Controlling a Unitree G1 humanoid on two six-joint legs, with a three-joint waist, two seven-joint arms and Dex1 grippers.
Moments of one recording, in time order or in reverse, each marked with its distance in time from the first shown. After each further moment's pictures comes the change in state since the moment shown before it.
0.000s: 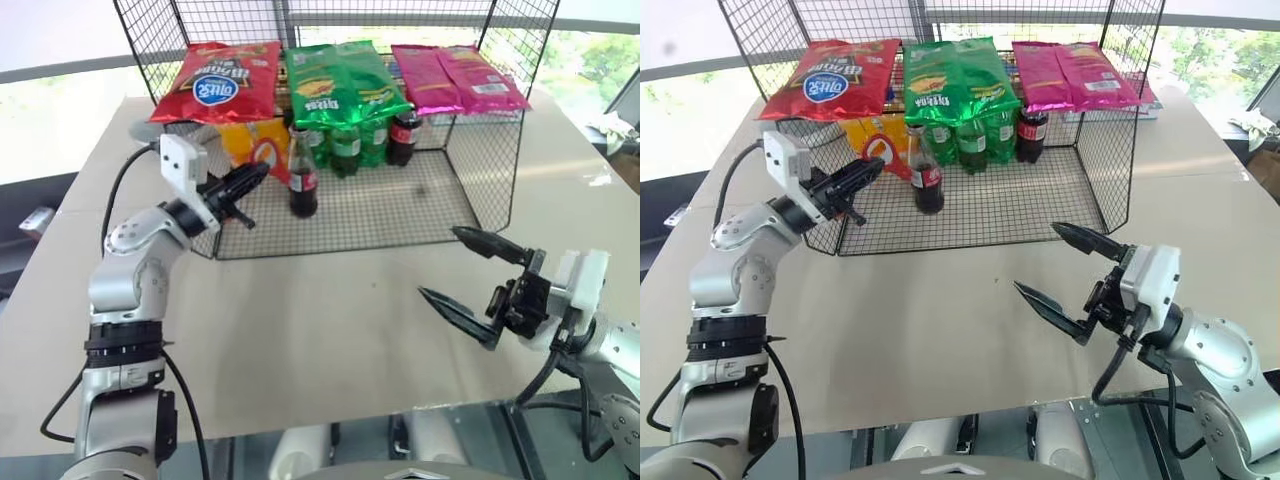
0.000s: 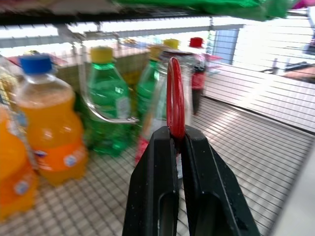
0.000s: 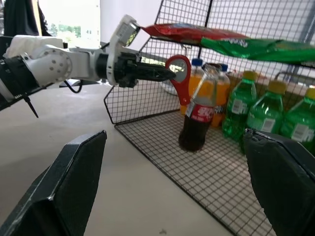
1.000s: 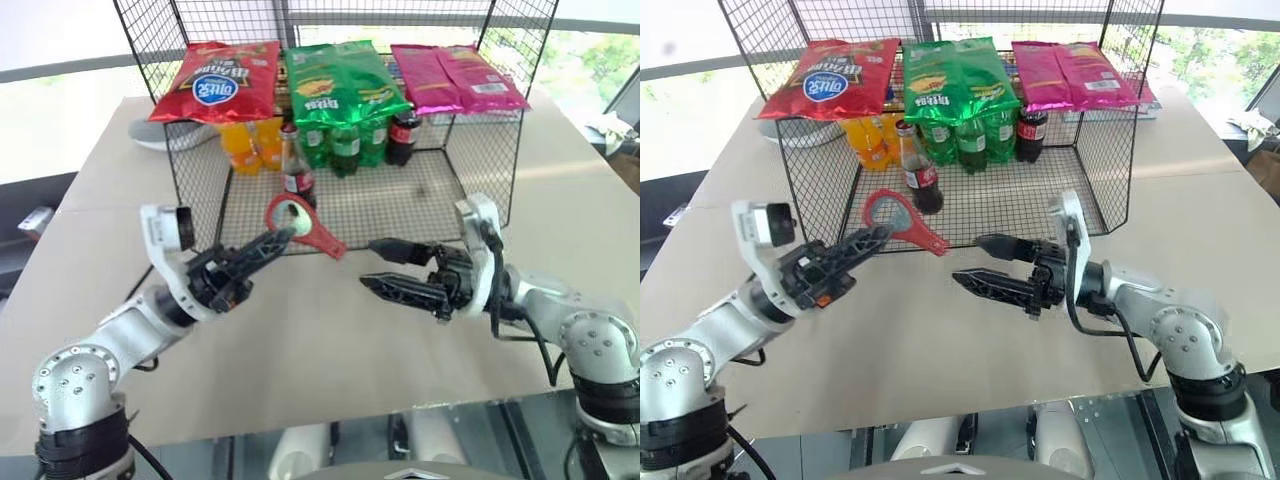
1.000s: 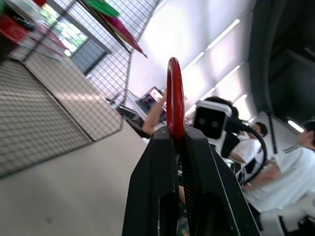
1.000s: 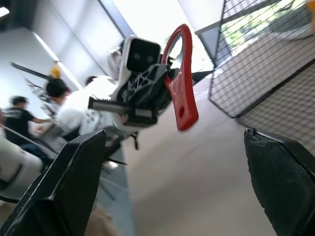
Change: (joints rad) left arm 0.424 -0.075 0.176 -0.530 -1.098 0.577 0.352; right arm -0.509 0.096 0.151 0.303 0.689 0.660 -0.159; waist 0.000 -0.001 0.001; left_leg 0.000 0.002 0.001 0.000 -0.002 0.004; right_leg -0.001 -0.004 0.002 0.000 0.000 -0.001
